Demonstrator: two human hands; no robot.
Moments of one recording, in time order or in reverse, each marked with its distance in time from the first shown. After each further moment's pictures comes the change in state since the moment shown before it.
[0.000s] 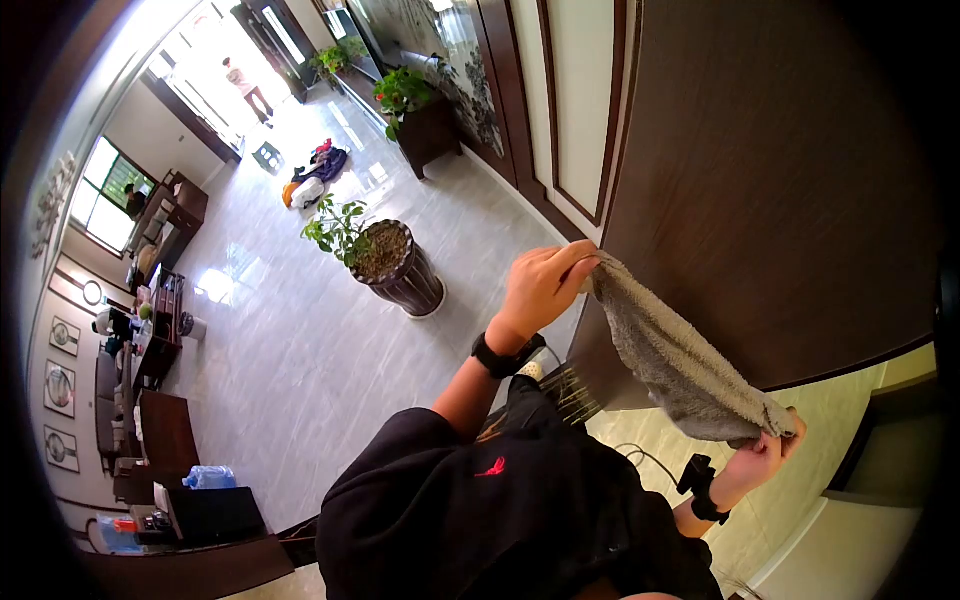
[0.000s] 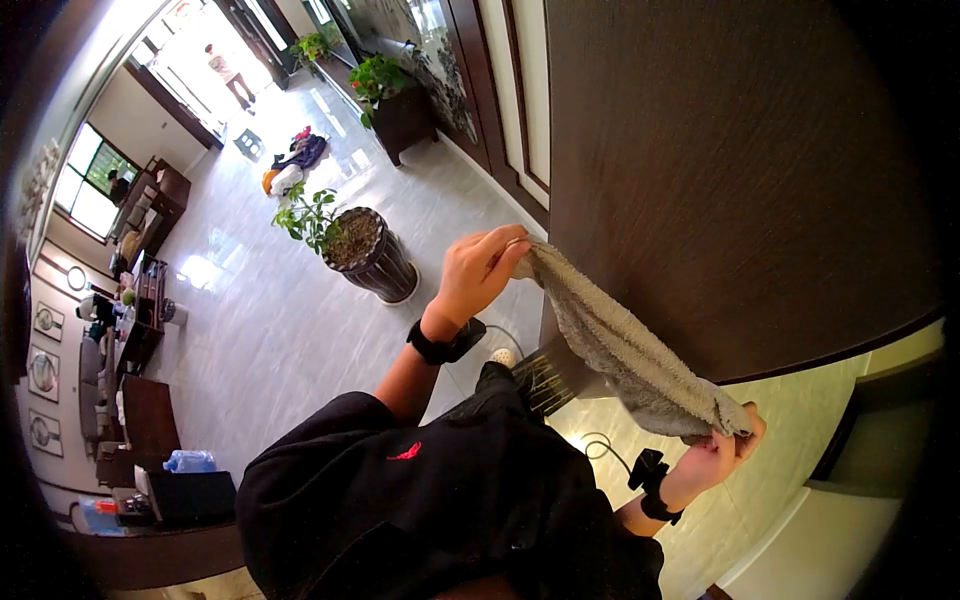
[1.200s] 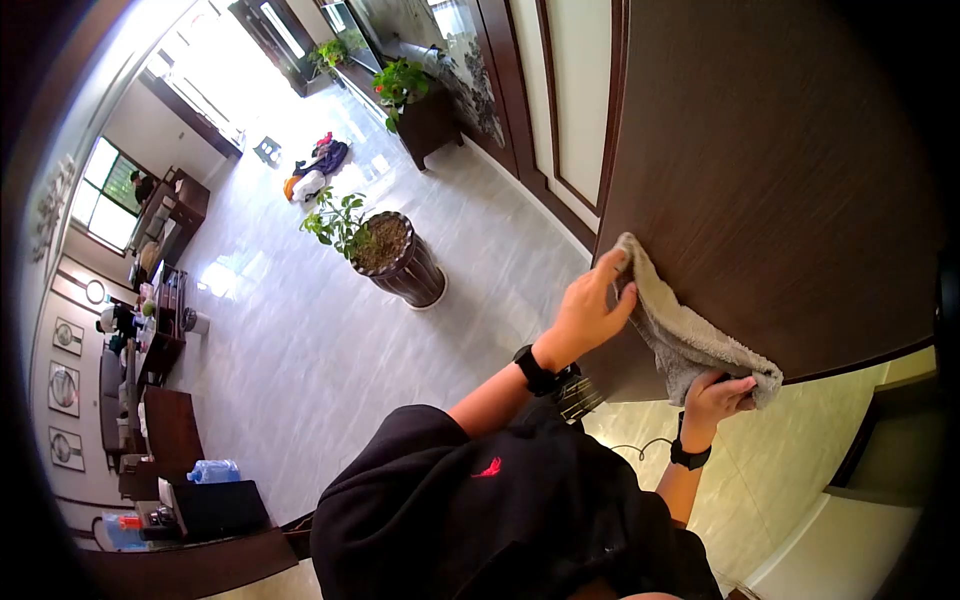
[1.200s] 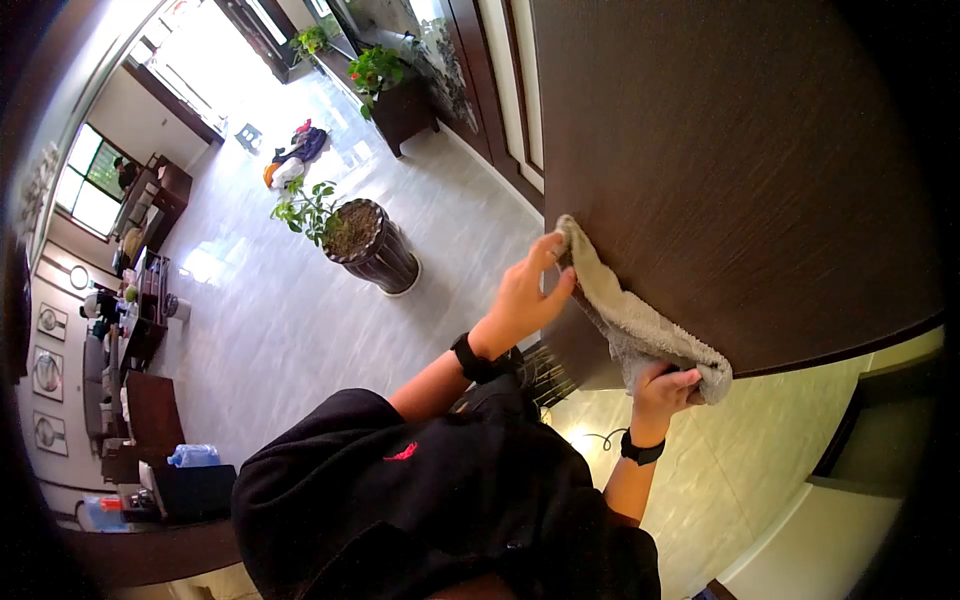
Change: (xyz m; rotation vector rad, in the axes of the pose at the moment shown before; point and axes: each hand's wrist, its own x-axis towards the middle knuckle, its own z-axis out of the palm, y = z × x) left_hand -0.026 0.029 0.067 -0.181 0.010 -0.227; right_hand 0.006 0.105 0.025 -1.378 -0.072 -1.230
